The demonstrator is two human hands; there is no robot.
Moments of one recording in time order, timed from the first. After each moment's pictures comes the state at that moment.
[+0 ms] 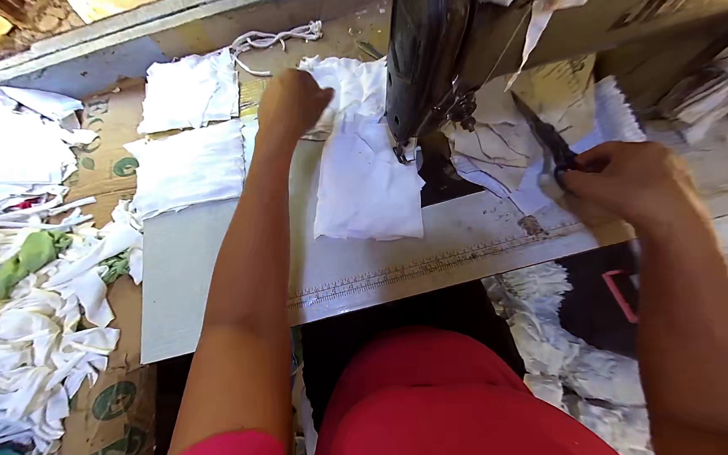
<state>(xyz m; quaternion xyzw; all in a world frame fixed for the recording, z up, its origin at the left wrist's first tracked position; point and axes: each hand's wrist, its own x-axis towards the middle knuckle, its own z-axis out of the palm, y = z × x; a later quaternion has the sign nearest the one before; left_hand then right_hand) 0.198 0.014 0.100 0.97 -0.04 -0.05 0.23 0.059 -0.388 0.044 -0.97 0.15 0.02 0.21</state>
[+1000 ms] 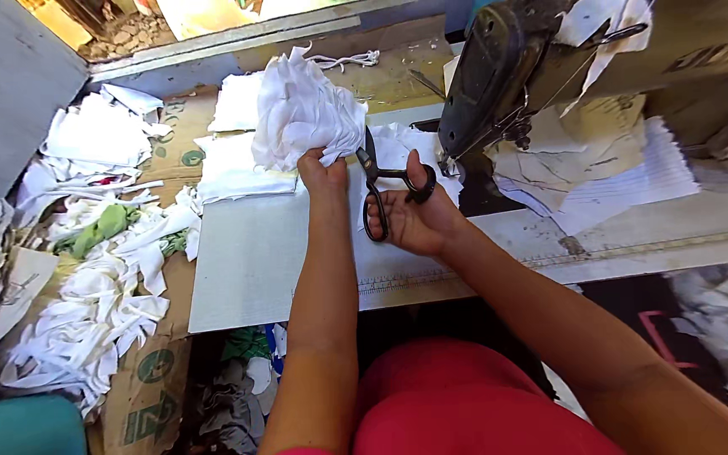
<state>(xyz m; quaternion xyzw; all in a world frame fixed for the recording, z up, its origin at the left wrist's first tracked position) 0.160 0.029 0.033 0.17 0.21 0.23 0.94 0.074 -0.127 0.036 -0.31 0.02 0.41 0.86</state>
